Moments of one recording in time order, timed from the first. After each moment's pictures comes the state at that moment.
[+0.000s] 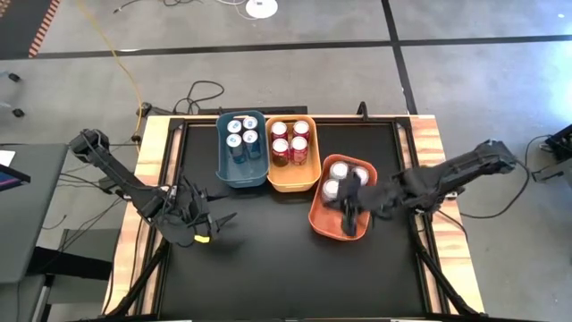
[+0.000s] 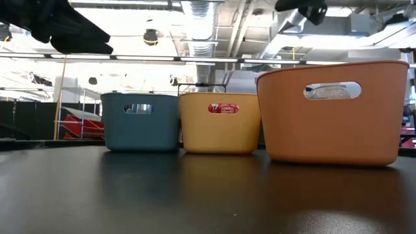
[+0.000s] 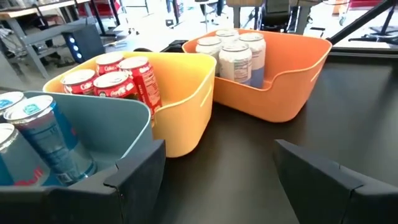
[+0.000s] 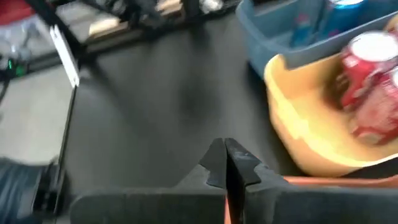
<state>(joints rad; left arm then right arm) -0.70 0.91 0.45 0.00 -1.07 -0.37 0.34 1.20 1.06 -0.49 0.33 0.48</state>
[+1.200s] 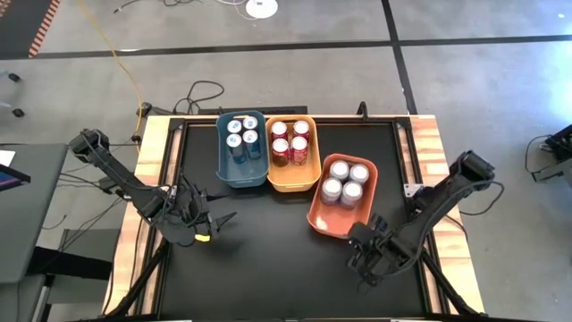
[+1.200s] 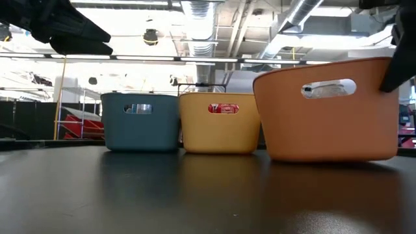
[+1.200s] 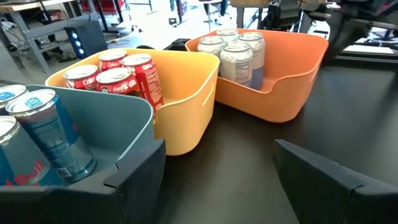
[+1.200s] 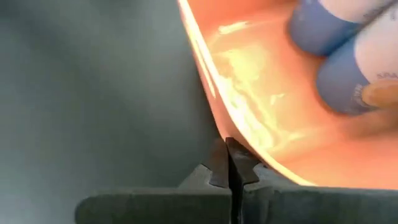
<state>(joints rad) -0.70 0.91 0.45 -0.01 -1.08 -0.41 0.74 1.54 1.06 -0.95 0.57 1.31</state>
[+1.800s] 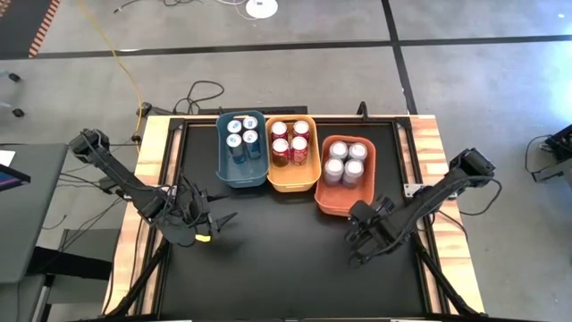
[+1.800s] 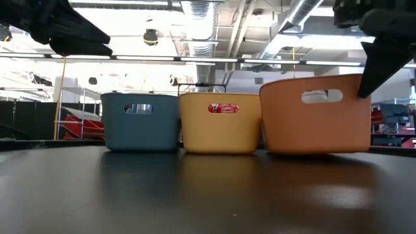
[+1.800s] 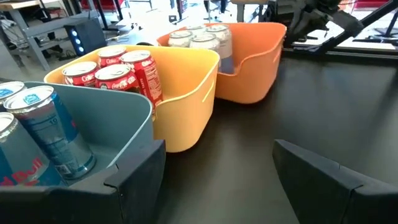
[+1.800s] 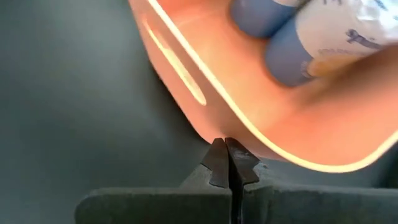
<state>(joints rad) -0.70 0.92 0.45 -0.02 -1.08 -0.42 0.59 1.52 1.05 -1.21 0.58 1.33</state>
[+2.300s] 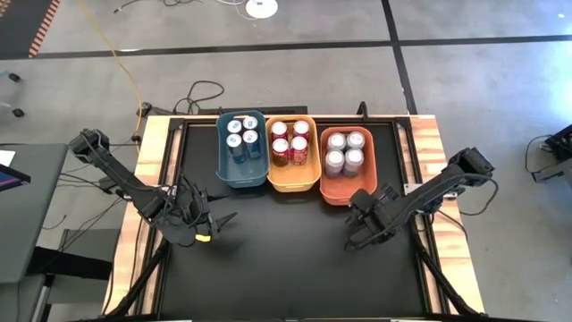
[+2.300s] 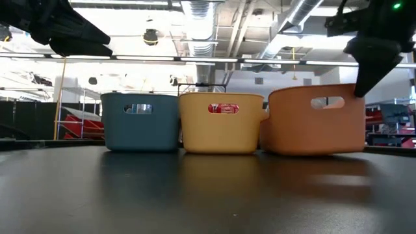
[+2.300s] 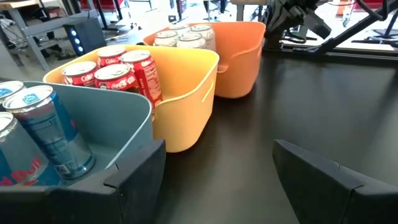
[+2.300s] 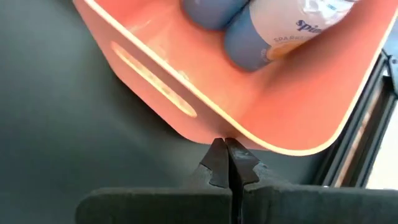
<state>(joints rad) -0.70 0.92 0.45 -0.02 -1.07 -0.42 0.49 1.52 1.05 -1.36 0.61 1.33</state>
